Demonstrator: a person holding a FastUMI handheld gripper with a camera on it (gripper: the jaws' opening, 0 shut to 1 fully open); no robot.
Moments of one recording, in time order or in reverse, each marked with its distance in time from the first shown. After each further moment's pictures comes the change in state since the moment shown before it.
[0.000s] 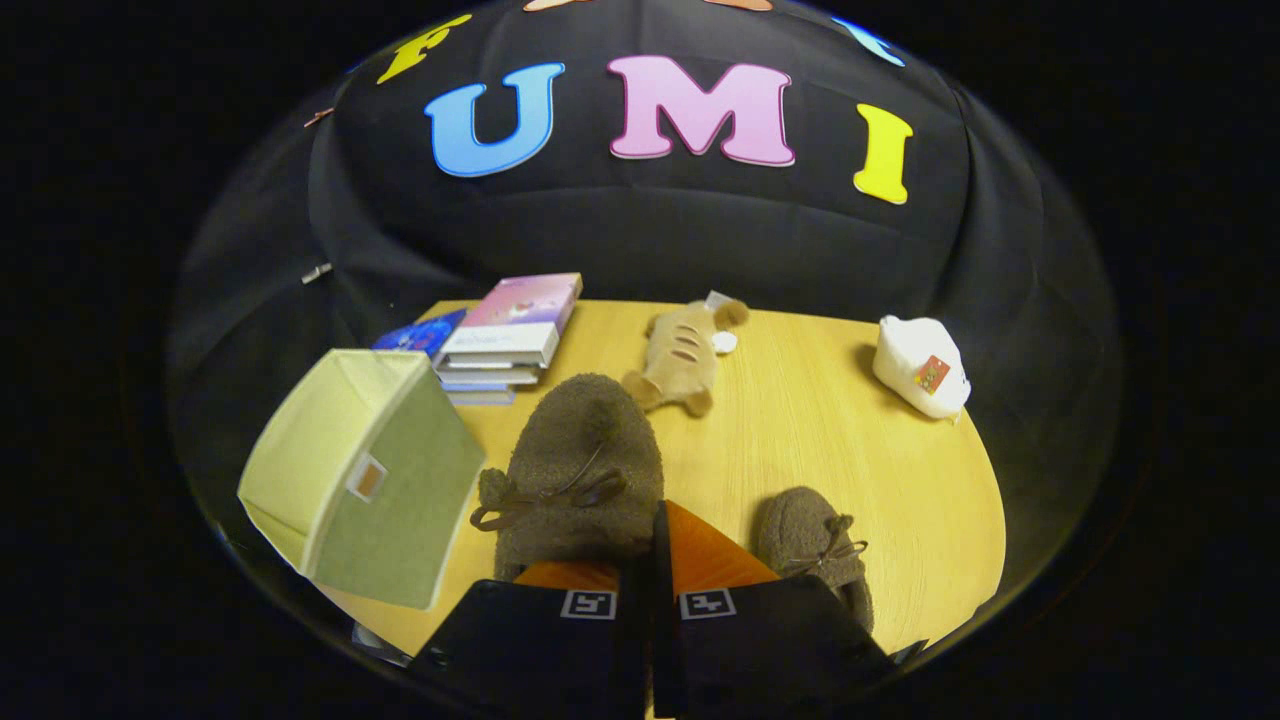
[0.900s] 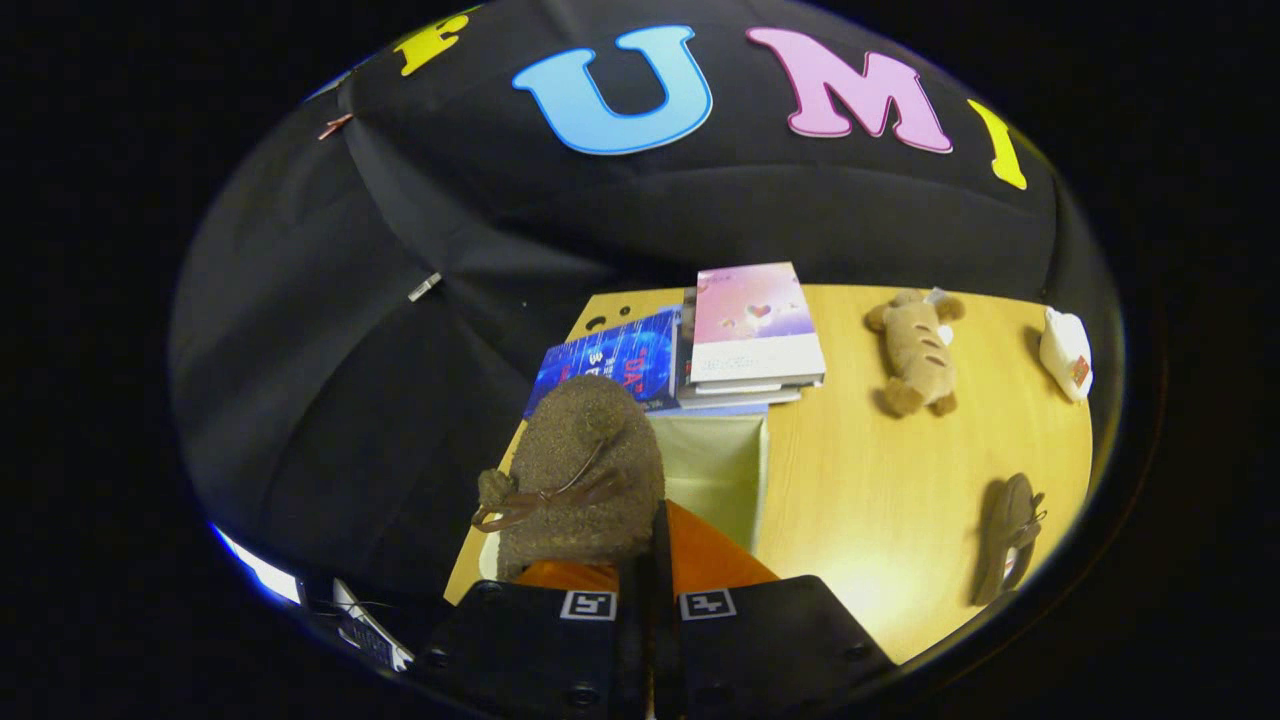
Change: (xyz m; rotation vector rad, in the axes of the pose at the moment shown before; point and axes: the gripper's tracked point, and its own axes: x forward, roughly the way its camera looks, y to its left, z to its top) arm 0.024 0.272 0.038 0.124 0.226 0.257
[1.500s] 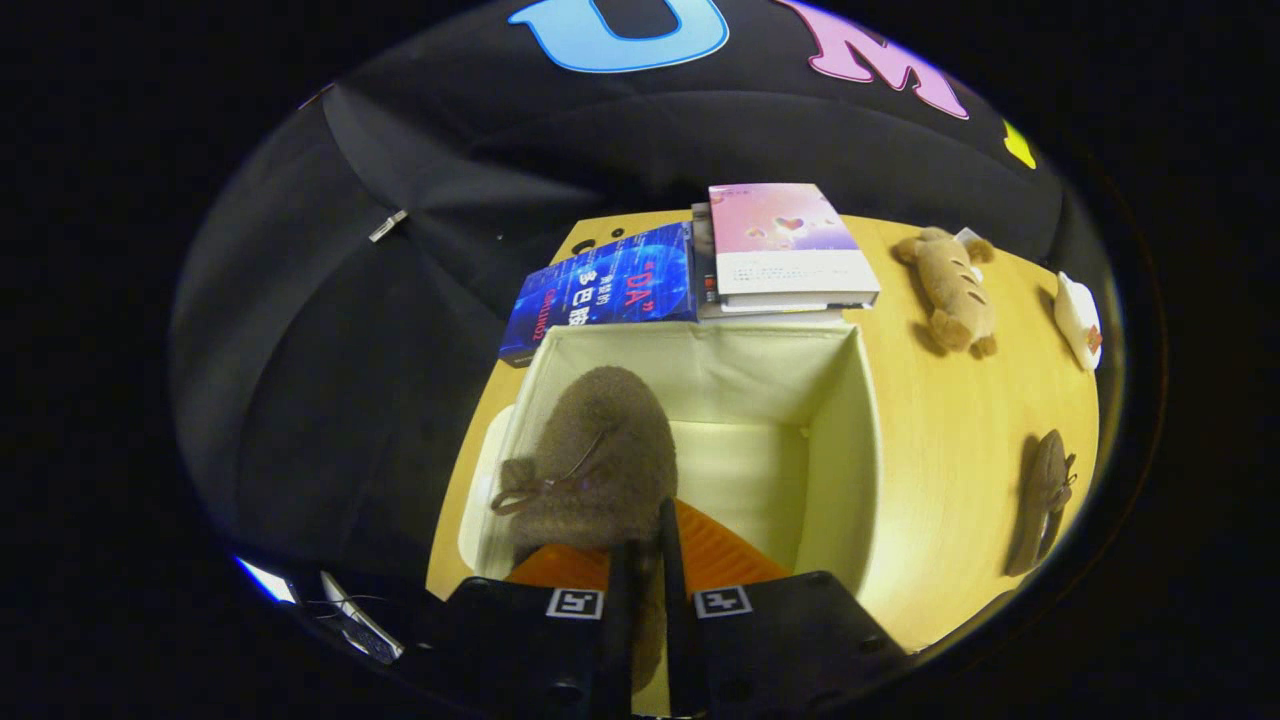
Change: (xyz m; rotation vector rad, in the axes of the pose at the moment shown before) arm 0.062 0.027 -0.055 -0.001 0.159 -0.026
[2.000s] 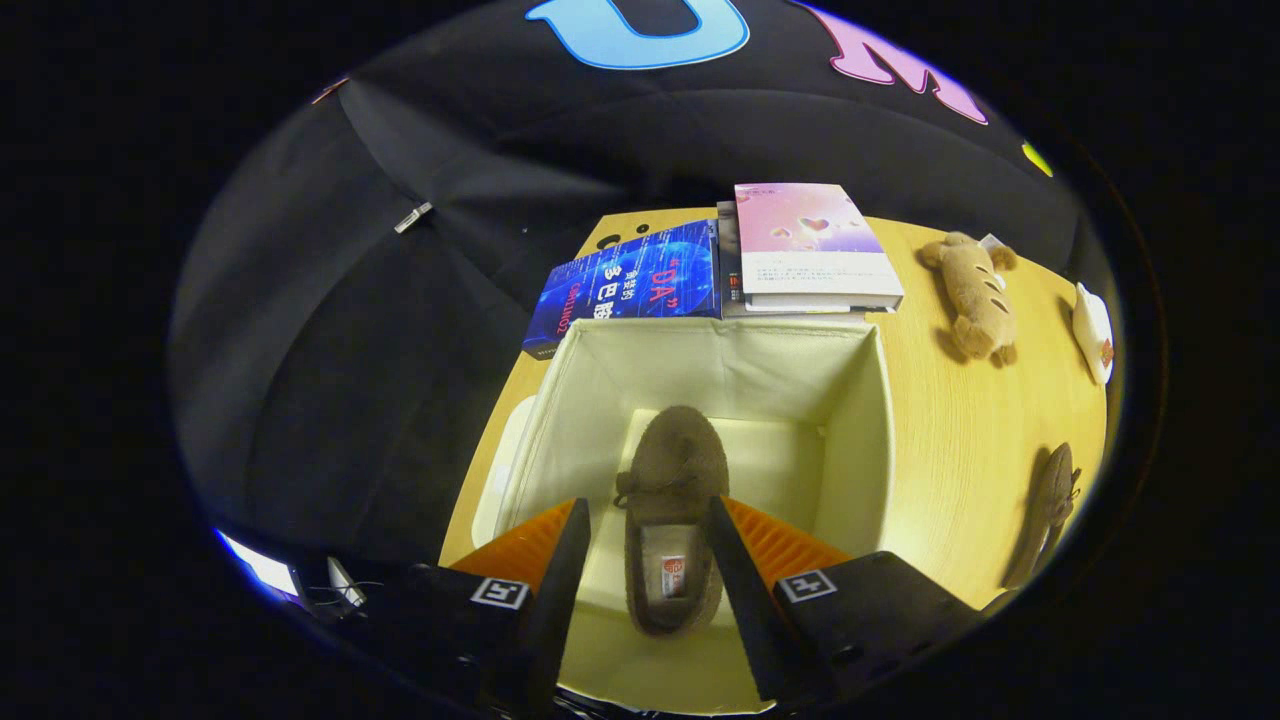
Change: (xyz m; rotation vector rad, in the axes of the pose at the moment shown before) arm -0.009 -0.002 0.007 -0.037 -0.010 0.039
